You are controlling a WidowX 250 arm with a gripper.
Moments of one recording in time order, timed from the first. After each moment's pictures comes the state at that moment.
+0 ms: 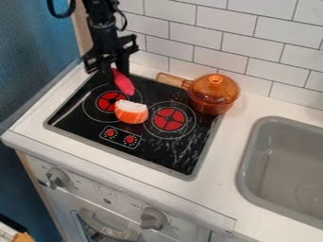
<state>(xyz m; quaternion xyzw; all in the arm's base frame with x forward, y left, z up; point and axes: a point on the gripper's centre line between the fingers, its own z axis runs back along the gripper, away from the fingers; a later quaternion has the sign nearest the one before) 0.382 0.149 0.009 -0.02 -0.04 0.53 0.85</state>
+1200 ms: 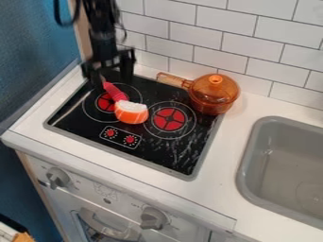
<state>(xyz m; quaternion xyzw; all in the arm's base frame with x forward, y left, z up) 0.379 0.153 0.033 0.00 -0.05 0.49 0.87</state>
